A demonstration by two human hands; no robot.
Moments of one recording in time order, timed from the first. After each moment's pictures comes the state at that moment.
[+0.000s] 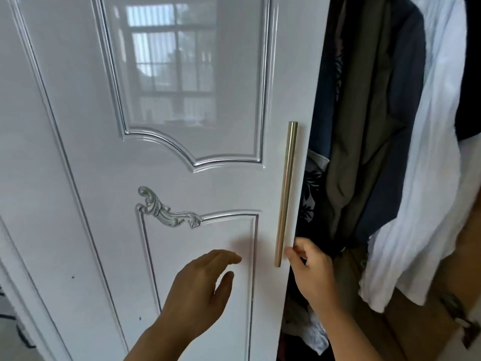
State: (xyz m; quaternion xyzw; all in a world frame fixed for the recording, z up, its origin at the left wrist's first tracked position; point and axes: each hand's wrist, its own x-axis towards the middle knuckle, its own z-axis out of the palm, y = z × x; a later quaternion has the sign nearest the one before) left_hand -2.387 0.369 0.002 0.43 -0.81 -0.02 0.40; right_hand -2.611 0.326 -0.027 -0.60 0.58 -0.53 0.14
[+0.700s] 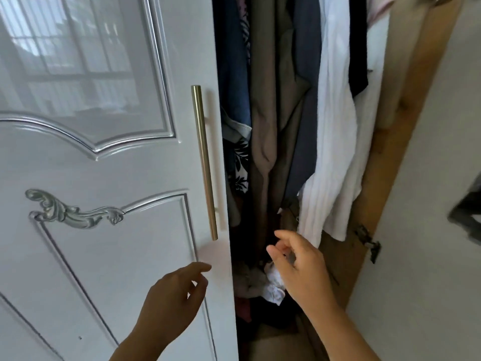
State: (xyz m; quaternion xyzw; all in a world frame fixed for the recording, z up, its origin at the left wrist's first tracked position) left_hand -2.432 0.362 -0.040 0.47 -0.83 -0.15 0.27; right_hand -2.659 0.410 -0.042 -0.58 0.63 -0.52 0.01
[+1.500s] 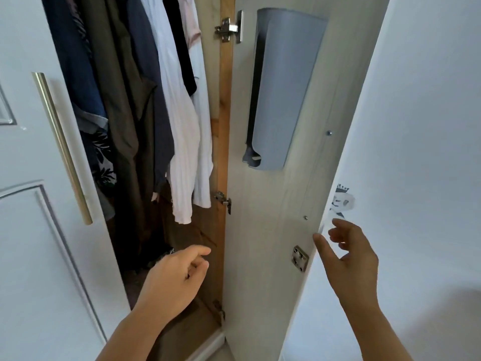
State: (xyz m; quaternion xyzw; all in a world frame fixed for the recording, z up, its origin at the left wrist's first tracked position) left_hand -2.518 0.475 -0.028 0.18 -0.92 -0.26 0.23; right_hand -2.680 0.702 -0.012 -0.21 0.78 -0.56 -0.21
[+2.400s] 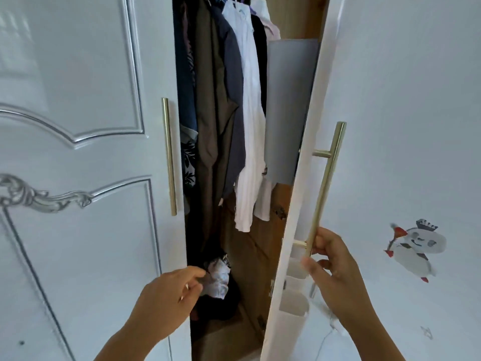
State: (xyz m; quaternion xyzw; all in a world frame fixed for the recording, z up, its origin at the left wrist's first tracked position) left_hand -2.427 0.449 -0.038 0.32 -0.91 -0.16 0.22; right_hand -2.647 0.626 0.003 -0.39 0.71 -0.58 0.07
